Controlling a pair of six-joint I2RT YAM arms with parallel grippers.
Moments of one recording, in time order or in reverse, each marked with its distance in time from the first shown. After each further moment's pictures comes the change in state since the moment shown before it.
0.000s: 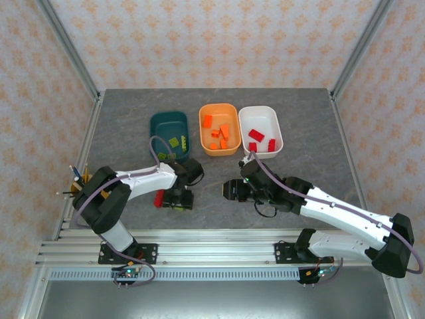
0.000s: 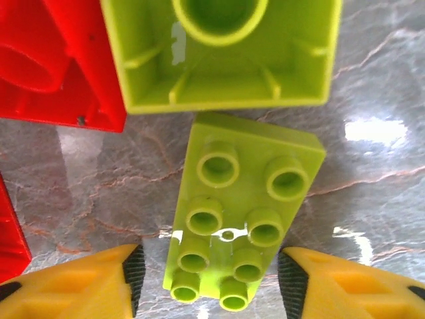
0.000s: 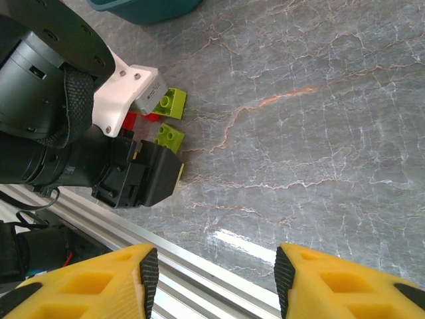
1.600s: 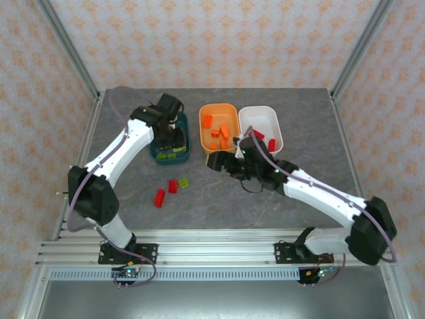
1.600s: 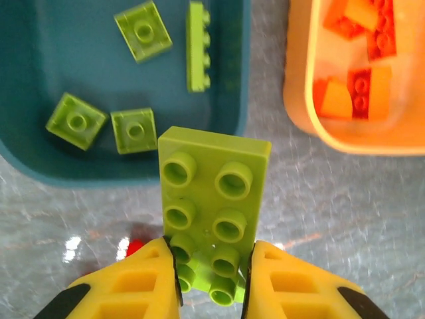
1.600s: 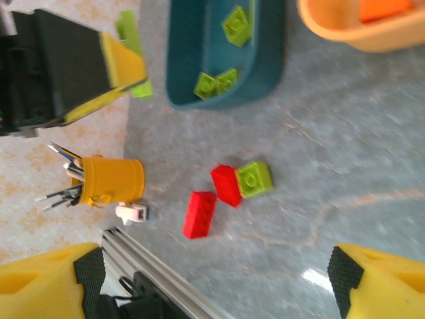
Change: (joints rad) left arm 0.347 0.058 0.670 -0.194 0.009 0.109; right arm -0.201 0.275 0.109 0.392 -0.233 0.076
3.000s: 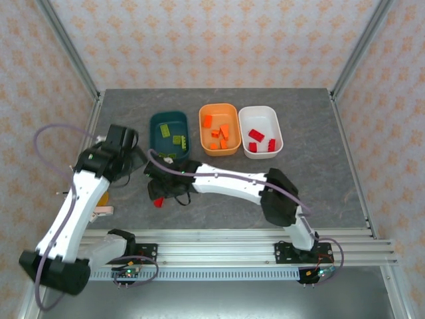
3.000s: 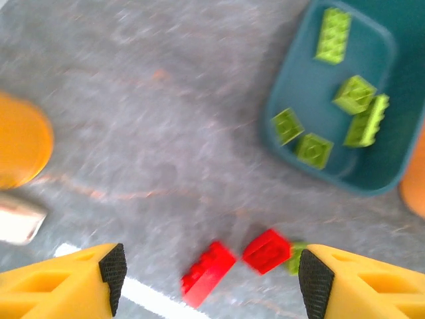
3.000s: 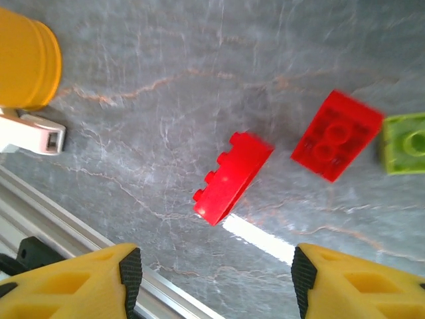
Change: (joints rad) left arm 0.150 -0.703 -0.467 -0.101 -0.271 -0.256; right arm 0.454 0.796 0.881 -0.552 0.297 -0.065
